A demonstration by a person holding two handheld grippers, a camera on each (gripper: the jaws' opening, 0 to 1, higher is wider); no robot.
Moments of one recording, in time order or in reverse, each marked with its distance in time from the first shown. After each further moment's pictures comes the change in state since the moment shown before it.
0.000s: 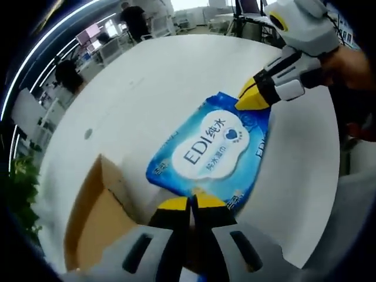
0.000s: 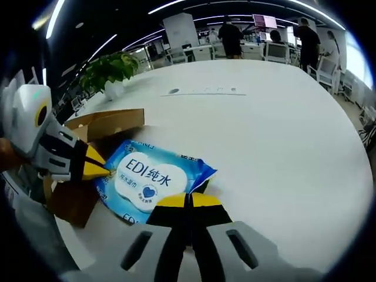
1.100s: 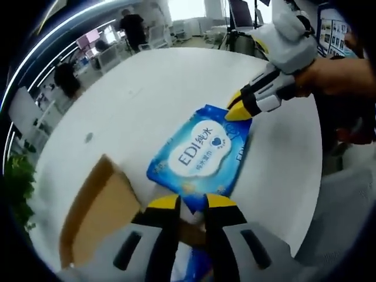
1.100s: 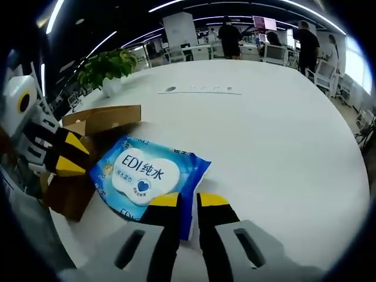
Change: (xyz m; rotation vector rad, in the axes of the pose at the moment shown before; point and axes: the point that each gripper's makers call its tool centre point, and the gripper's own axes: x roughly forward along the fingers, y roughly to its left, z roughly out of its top) left arm -0.040 -0.008 0.000 -0.064 -0.099 -0.081; right arm -0.010 -0.007 -0.006 -0.028 0.010 -0.036
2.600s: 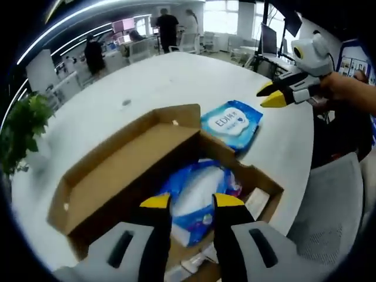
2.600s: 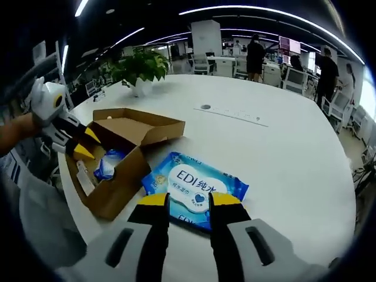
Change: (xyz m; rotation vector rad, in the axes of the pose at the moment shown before) left arm -0.079 0.049 -0.093 -0.234 -0.087 0.029; right arm -0.045 0.092 0.041 -0.192 -0.056 0.095
